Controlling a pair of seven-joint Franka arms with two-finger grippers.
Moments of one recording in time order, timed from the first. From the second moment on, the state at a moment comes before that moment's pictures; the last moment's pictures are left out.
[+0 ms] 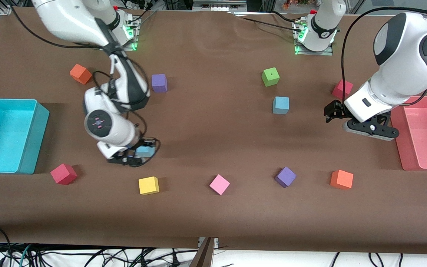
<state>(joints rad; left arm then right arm) -0.03 0.16 -0.17 -1.67 0.02 1.82 0.00 0.37 0.59 0.06 -1.56 0.03 2.07 0.49</state>
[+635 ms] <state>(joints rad) -0.03 0.16 -0.17 -1.67 0.02 1.82 0.00 0.66 0.72 0.08 -1.44 0.12 2.15 0.75</state>
